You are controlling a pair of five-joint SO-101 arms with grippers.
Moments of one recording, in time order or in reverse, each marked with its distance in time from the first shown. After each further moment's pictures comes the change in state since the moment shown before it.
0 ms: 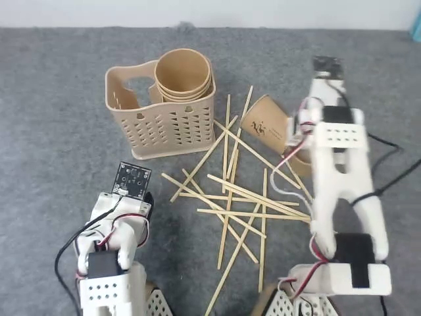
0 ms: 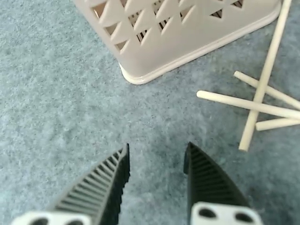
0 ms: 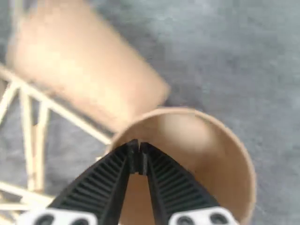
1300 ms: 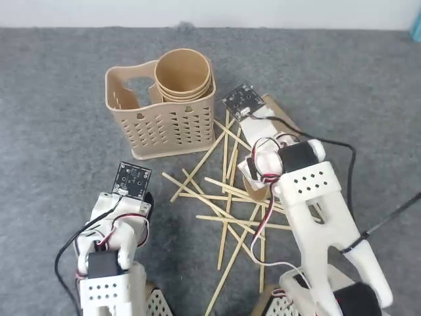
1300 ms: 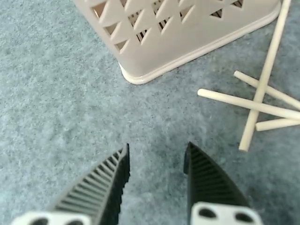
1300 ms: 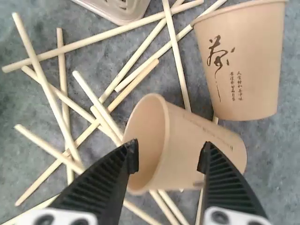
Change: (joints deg) left arm 0.0 0.0 0.0 0.0 0.0; right arm -16.9 -22.6 16.4 3.3 20.7
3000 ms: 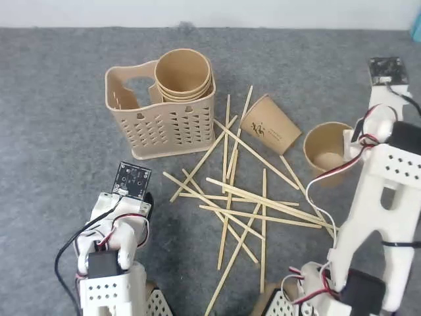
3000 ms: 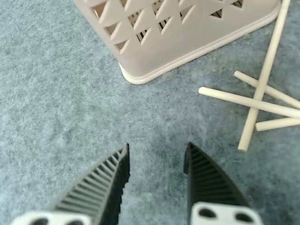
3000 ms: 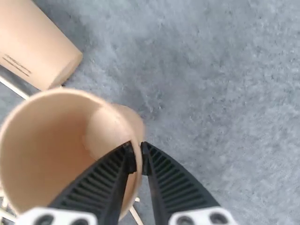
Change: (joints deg) left arm 0.0 0.0 0.0 0.0 0.0; right arm 37.9 6.7 -20.6 11.5 -0.1
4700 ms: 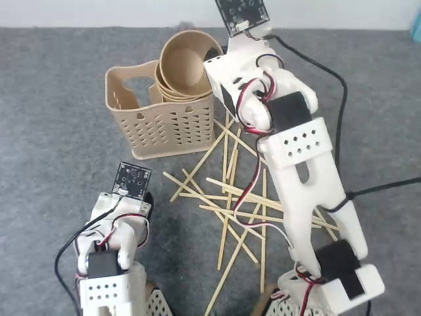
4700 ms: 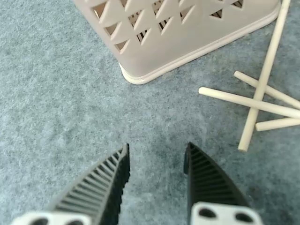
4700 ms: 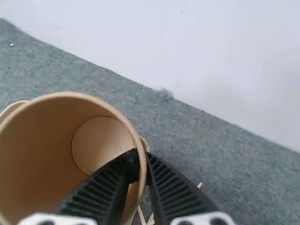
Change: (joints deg) left arm 0.0 0.0 0.0 0.0 0.0; right arm -42.2 12.7 -24.9 -25.1 -12.0
